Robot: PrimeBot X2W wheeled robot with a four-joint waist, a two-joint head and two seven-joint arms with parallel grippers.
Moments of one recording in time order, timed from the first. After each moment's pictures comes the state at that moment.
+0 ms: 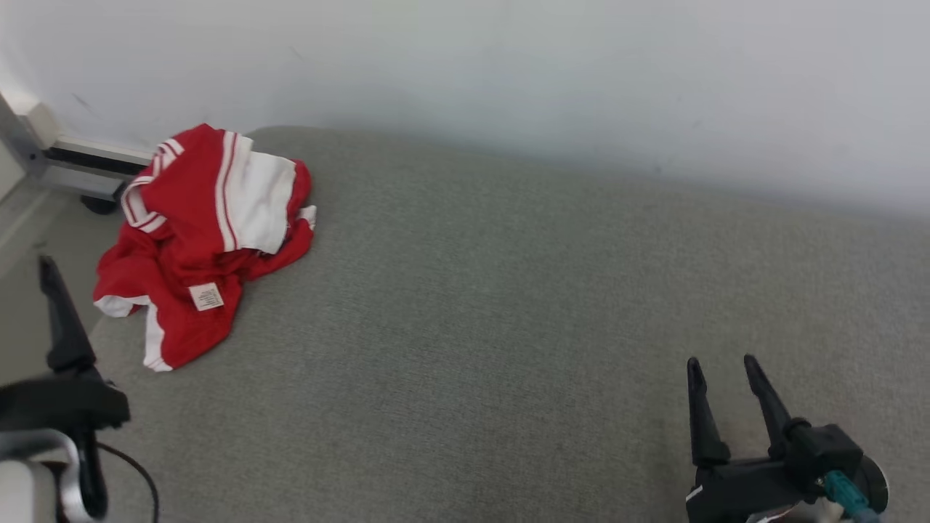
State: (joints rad) left arm -0.30 0.25 0.14 0.23 -0.30 0.07 -0.22; right arm -0.06 -0.05 -0.07 0.25 0.06 0.13 -0.26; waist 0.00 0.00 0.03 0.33
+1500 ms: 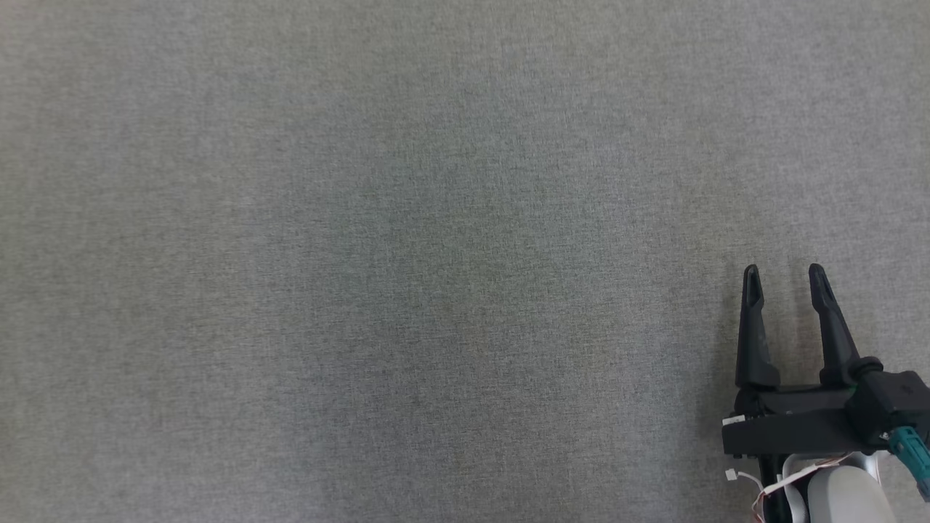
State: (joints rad) left arm -0.84 0.59 0.18 0.92 -0.37 0.04 0.03; right arm -0.16 -0.05 -0.17 0.05 0.04 0.13 -0.26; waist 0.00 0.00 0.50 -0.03
